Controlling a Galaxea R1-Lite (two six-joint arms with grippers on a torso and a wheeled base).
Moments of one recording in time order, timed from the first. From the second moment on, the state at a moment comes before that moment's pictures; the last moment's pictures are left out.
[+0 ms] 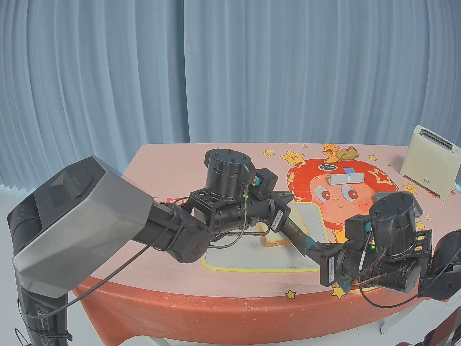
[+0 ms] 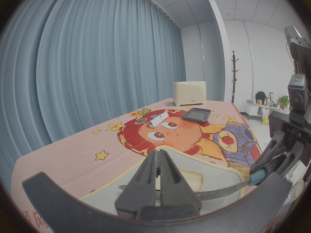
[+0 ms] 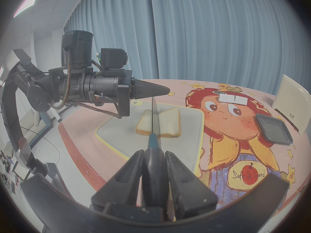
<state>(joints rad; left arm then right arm) -0.70 2.26 -1.32 -0.67 -0.23 0.13 0.77 1.63 -0.55 -0.45 -0.26 0.30</state>
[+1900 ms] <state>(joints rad) -0.70 2.25 -1.32 -0.68 -0.22 0.13 0.77 1.65 -0.54 -0.55 -0.26 0.33</state>
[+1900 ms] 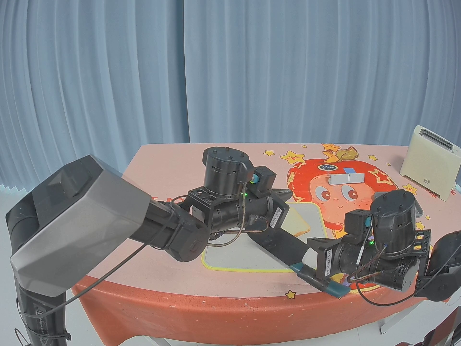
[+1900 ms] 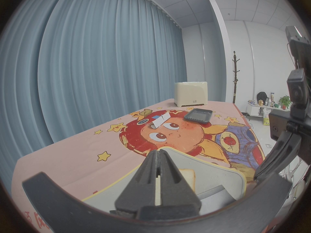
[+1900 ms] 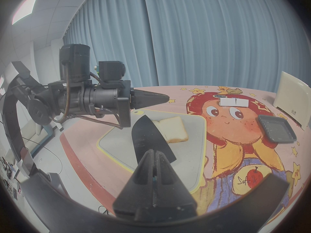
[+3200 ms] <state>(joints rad) -0.50 1.85 -0.71 -0.91 -0.21 -0.07 0.83 1.67 -0.44 -0.55 -0.30 0.33</state>
